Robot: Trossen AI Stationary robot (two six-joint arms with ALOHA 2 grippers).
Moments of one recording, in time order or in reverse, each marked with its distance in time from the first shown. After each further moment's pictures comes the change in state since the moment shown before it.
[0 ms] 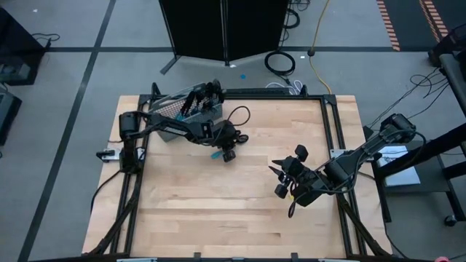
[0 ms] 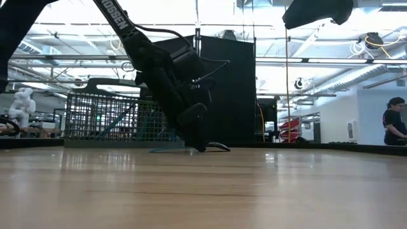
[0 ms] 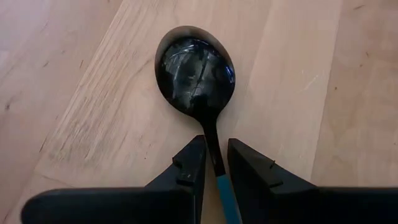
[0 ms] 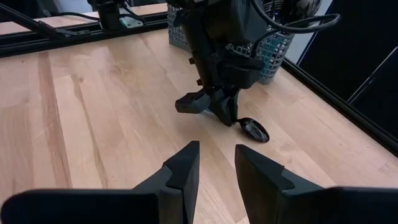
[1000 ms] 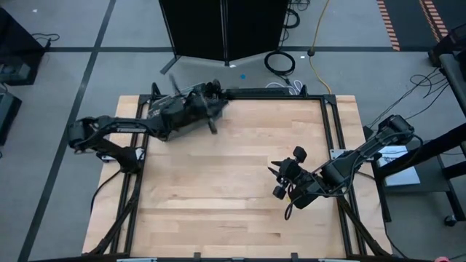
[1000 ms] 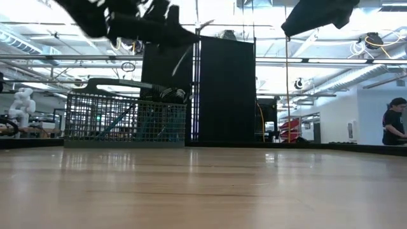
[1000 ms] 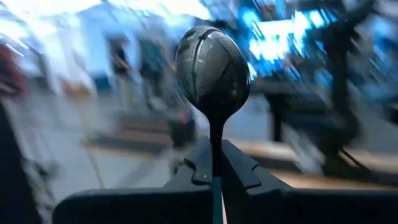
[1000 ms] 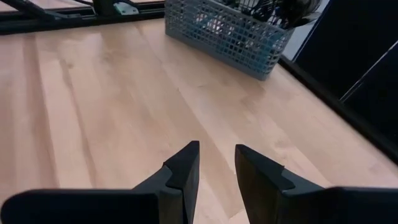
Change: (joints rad) left arm 0.102 -0.573 -0.298 0.743 -0.001 0.162; right arm 0.000 0.040 -0.008 -0.006 0.006 -0.007
